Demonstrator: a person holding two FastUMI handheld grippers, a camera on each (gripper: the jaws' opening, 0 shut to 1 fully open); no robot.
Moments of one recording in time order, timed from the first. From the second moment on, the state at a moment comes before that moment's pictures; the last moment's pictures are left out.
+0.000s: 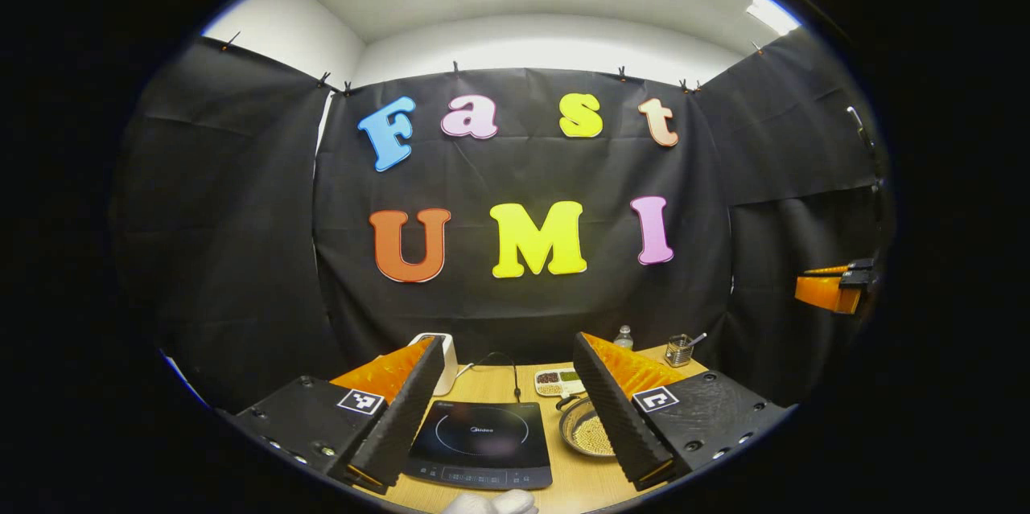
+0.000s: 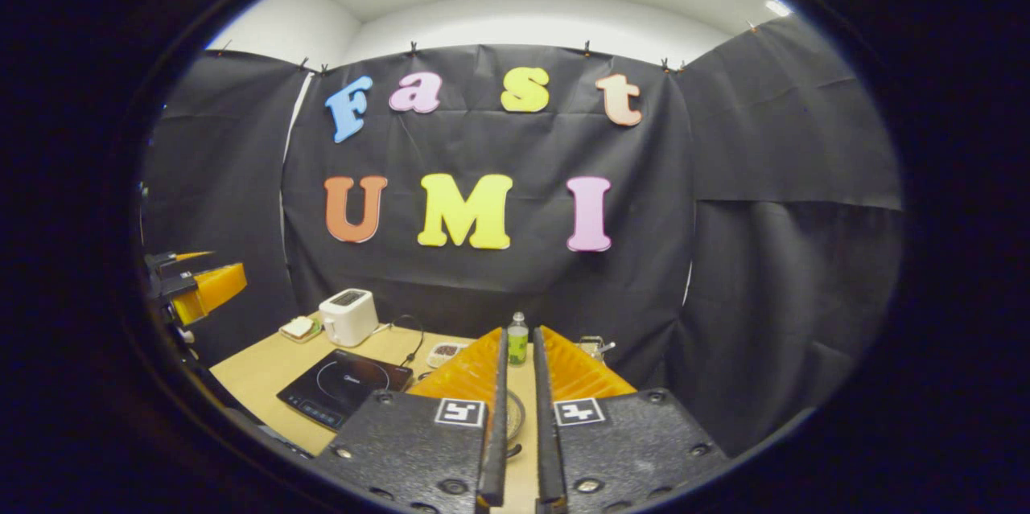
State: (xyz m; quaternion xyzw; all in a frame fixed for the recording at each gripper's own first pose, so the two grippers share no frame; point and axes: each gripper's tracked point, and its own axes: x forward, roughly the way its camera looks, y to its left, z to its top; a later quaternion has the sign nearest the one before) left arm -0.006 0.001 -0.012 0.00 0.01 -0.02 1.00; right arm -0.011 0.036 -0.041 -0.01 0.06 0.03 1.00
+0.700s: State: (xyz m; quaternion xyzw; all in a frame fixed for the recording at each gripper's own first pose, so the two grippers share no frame) left arm -0.010 0.000 -0.031 0.01 0.03 -0.01 1.00; right arm 0.012 0.074 -0.268 -0.03 0.26 0.11 0.96
